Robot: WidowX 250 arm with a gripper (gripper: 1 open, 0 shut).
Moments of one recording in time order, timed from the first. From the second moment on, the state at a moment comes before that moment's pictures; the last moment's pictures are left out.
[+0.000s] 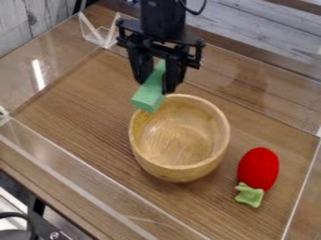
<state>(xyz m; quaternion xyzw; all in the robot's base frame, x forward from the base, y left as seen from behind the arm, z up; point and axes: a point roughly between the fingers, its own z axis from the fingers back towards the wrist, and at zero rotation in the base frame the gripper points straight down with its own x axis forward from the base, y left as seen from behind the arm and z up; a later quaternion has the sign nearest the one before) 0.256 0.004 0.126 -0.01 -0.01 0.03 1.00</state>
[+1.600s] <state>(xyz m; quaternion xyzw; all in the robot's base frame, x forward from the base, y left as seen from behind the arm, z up) 0.262 0.020 0.121 -0.02 -0.02 0.03 1.00</state>
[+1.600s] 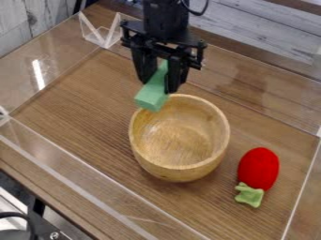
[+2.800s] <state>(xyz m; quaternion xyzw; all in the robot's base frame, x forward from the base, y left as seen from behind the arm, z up) 0.272 0.115 0.098 0.00 -0.01 0.05 1.00</state>
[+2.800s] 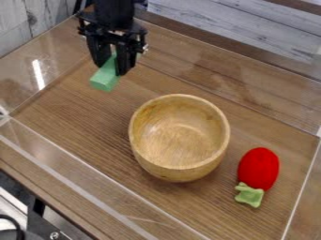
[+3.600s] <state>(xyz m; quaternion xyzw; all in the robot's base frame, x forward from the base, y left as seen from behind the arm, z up) 0.229 0.144 0.058 0.01 0.00 0.02 1.00</state>
